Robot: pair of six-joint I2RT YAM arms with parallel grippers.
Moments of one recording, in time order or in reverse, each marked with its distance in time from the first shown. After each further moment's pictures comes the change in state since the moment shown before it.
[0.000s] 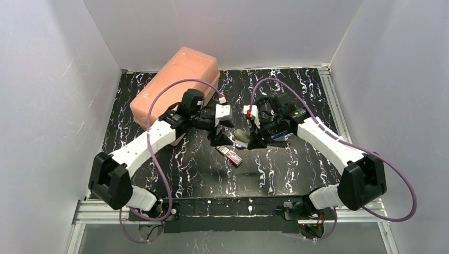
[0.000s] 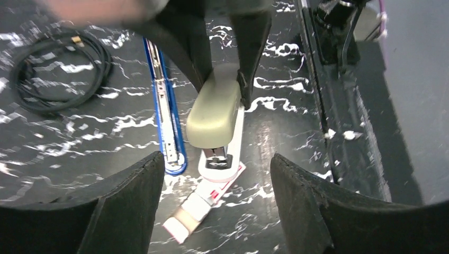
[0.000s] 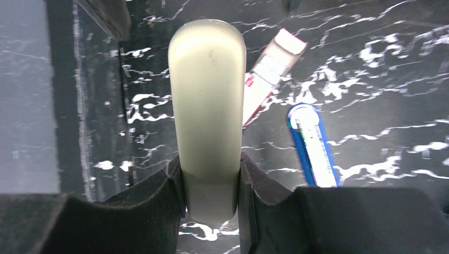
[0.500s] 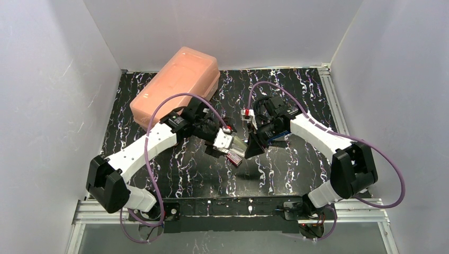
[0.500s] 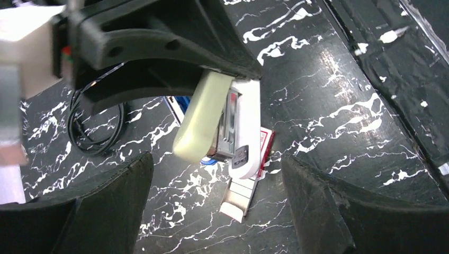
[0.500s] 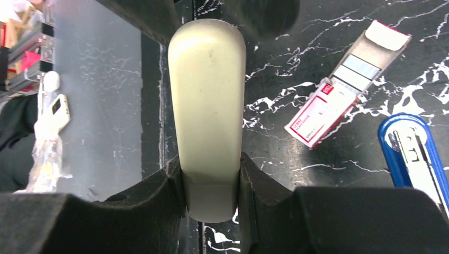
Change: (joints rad) left arm -0.077 -0.056 0.063 -0.330 -0.082 0.700; right arm 0.000 0.119 0.006 -0.108 -0.226 0.089
